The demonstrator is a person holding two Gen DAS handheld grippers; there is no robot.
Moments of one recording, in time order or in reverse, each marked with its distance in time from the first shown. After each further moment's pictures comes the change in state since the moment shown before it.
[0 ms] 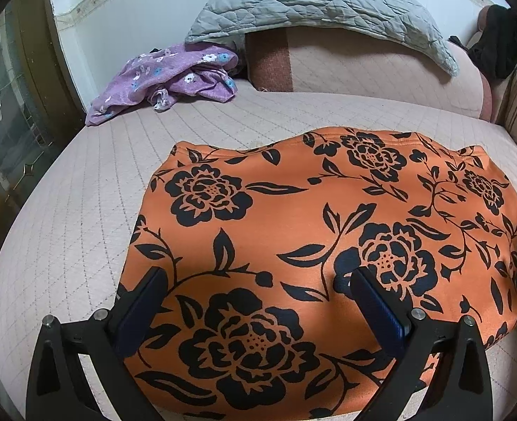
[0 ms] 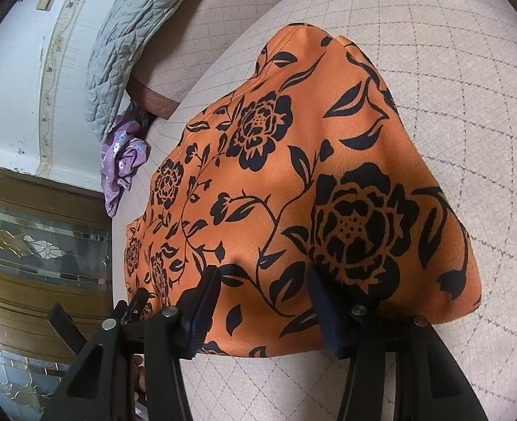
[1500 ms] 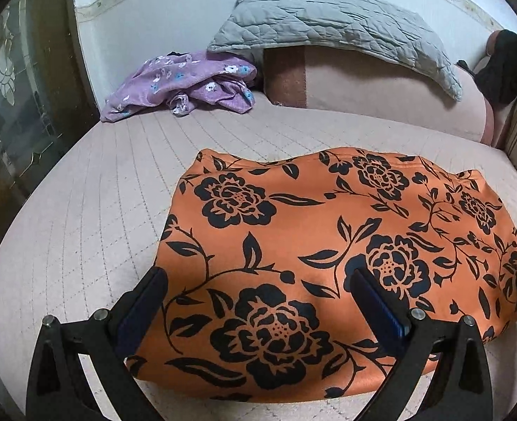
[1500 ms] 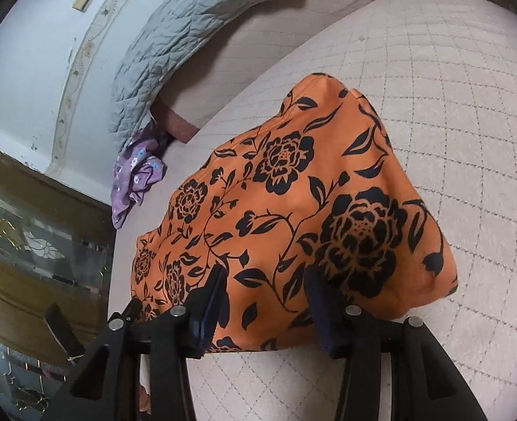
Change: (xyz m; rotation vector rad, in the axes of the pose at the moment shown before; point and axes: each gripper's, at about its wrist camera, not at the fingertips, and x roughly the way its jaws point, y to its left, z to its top) left arm -0.022 0.024 -0.002 -0.066 -0.042 -0.015; right arm -0.027 0.017 -0.016 -0.061 -0.139 -0.014
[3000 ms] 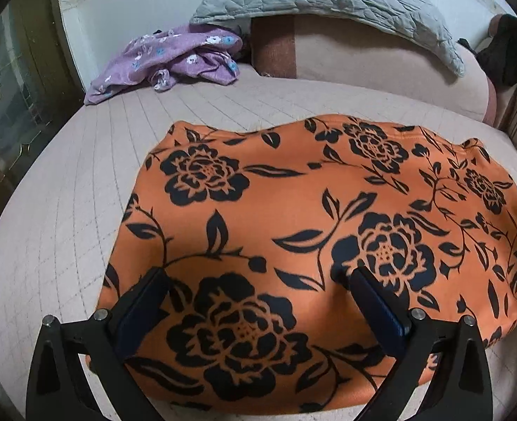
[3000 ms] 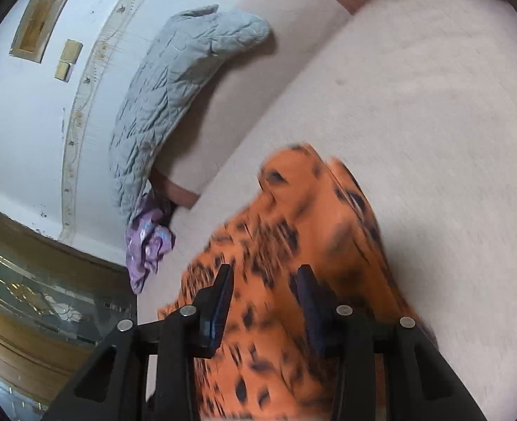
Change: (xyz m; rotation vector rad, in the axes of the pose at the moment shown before) left arm 0.030 -0.019 -0.001 0.017 0.102 -0.011; right arm -0.009 -0.022 0.082 0.141 -0.174 0.079
